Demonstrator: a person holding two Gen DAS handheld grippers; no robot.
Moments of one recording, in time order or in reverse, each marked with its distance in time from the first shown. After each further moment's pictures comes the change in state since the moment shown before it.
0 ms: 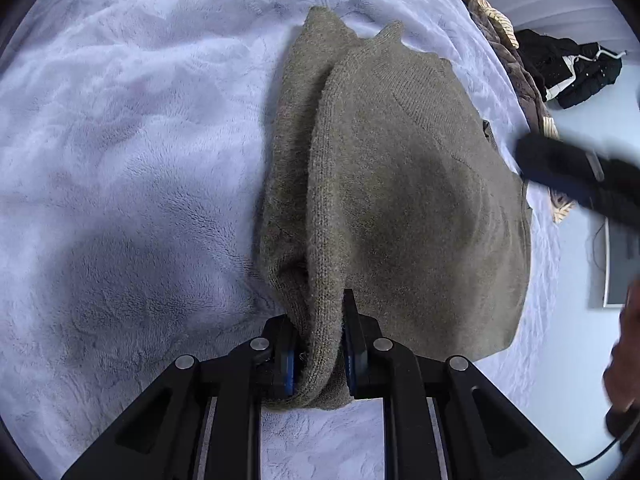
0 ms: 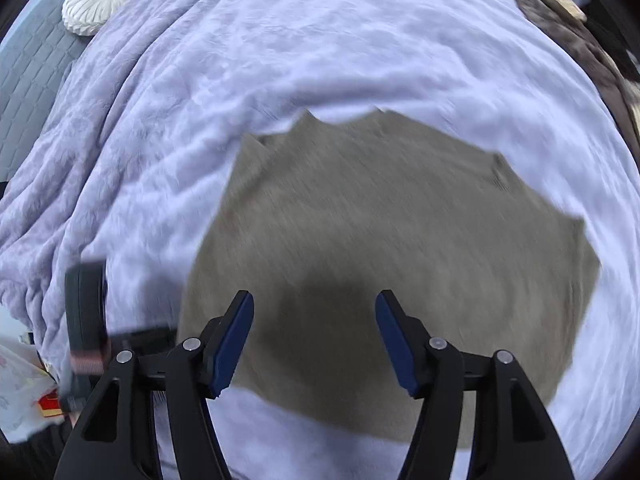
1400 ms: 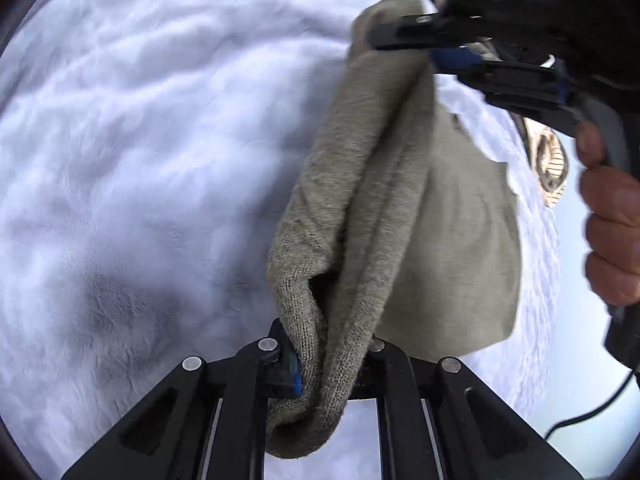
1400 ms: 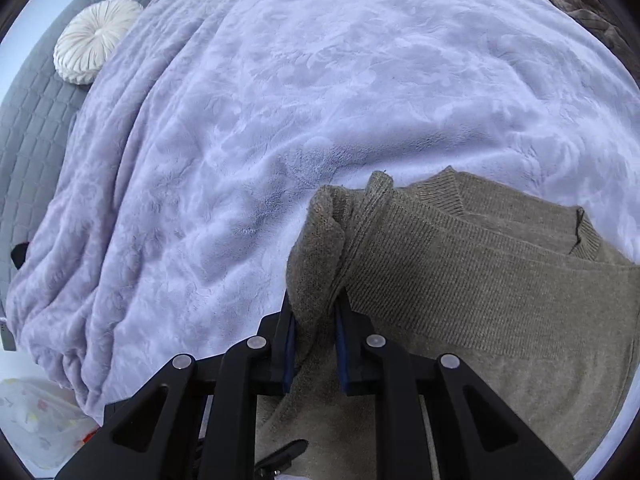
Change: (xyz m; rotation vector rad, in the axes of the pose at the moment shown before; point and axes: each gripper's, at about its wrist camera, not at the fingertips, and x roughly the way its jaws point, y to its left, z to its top) left arm -0.002 -0.045 0.000 0.096 -0.061 -0.010; right arm 0.023 -0.009 0.054 0.128 -0.081 0.171
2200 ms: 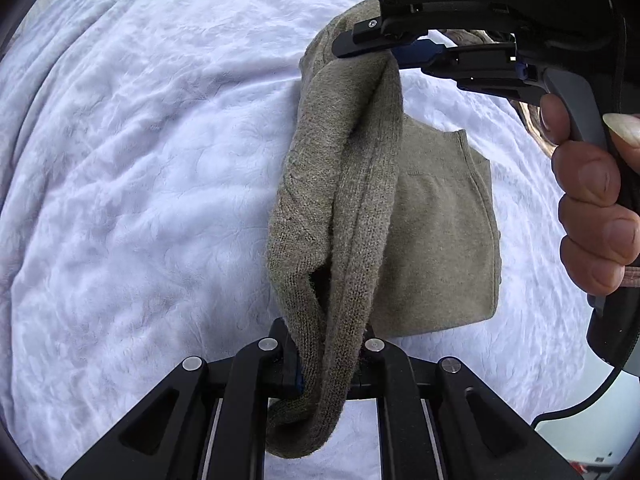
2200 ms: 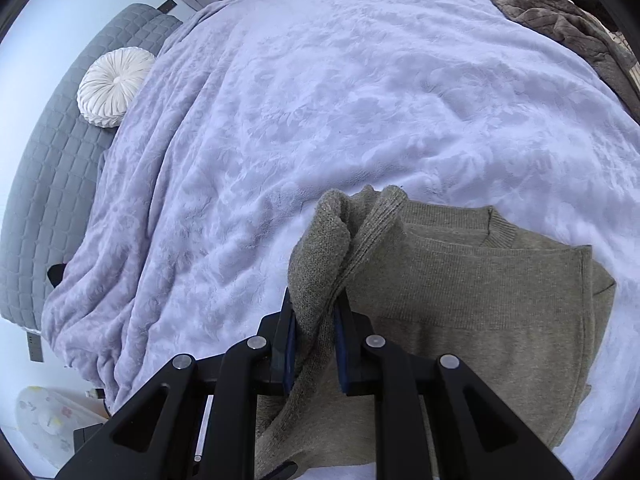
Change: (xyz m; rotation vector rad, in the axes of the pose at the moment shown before) left arm -0.040 -0.129 -0.005 0.165 0.018 0.240; right arm -0.098 -0.057 -0.015 0.047 -0.089 0.077
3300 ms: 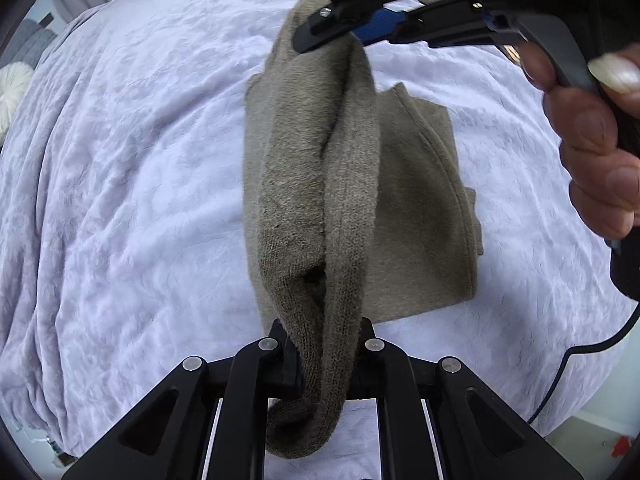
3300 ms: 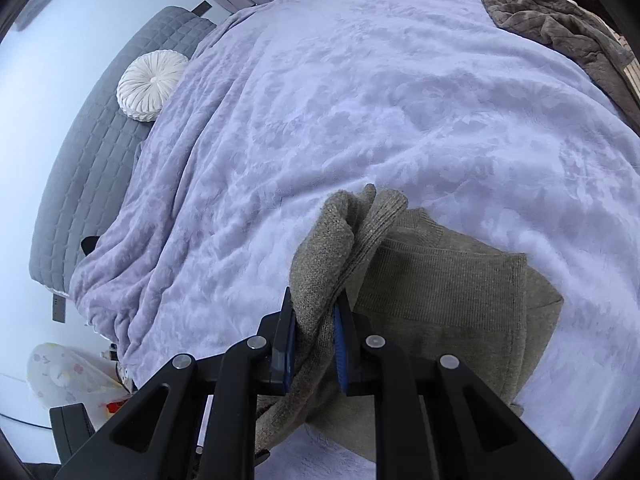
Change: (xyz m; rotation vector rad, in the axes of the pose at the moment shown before) left arm 0.014 -0.136 -0.002 0.204 0.070 0.209; right arm -0.065 -0.104 -0.007 -0.090 0.007 0.145
